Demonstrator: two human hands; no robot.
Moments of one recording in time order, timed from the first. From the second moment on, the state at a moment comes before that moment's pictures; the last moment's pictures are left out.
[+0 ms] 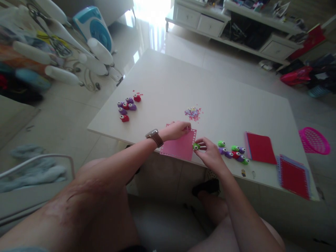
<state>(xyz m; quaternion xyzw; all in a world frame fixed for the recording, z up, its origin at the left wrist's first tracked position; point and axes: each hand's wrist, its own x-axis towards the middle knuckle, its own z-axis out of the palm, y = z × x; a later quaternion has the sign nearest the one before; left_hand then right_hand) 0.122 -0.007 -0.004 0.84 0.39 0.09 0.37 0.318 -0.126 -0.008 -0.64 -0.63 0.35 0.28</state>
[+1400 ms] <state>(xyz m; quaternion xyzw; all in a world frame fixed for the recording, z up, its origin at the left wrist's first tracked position) 0.124 -0.029 -0.027 0.90 0.34 -0.04 0.29 0.304 -0.128 -0.023 -0.62 -0.69 0.32 0.18</state>
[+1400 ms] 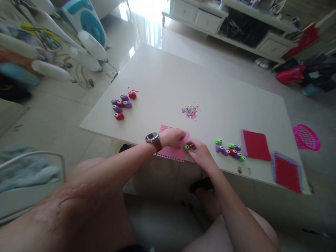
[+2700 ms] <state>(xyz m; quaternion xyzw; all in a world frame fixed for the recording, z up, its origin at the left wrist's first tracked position) 0.133 -0.037 -0.030 0.89 0.35 -0.05 0.28 0.305 -0.097 -0.019 -0.74 -0.57 0.35 0.06</state>
